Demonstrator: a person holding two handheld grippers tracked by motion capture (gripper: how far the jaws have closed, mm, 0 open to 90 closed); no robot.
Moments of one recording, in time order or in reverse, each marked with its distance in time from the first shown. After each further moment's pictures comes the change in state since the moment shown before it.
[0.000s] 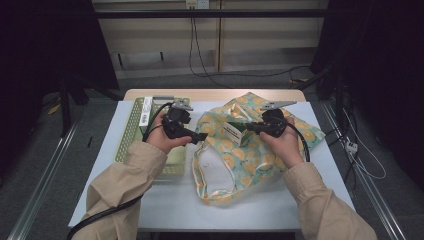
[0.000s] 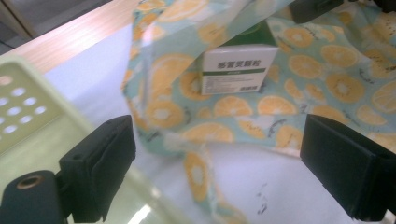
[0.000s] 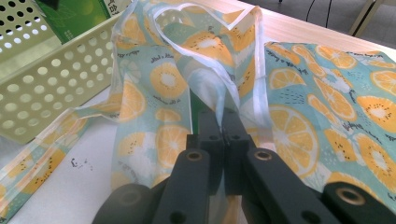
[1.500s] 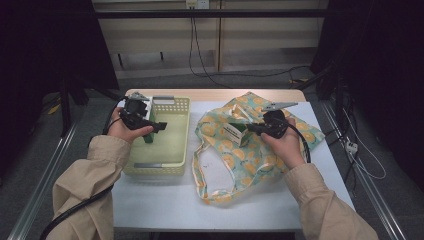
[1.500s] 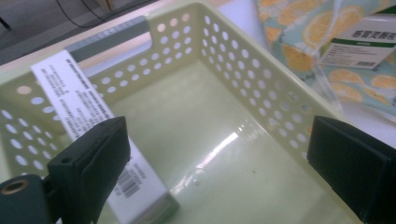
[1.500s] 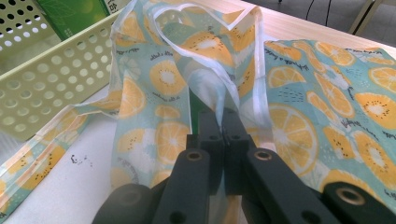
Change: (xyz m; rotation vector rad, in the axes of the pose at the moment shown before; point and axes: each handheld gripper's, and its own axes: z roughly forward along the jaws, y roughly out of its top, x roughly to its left) left arm 0.086 -0.038 -0.052 0.025 0.212 -0.123; right arm -0.001 -0.003 -0.003 -0.002 -0.001 0.001
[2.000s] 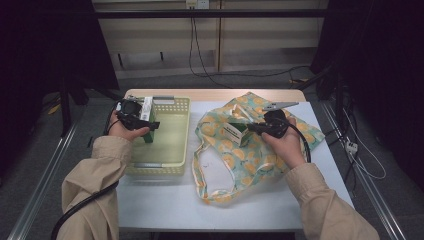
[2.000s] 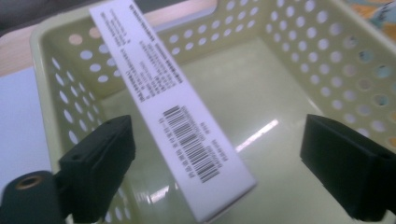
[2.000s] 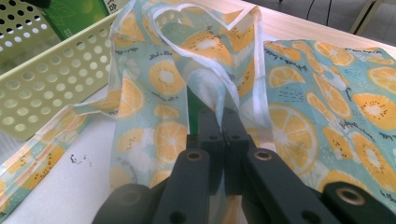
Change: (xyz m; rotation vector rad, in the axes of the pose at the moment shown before) left arm 0.025 -0.021 0.026 0.066 0.138 -0.096; right arm -0.003 0.000 0.000 0.000 0.004 0.001
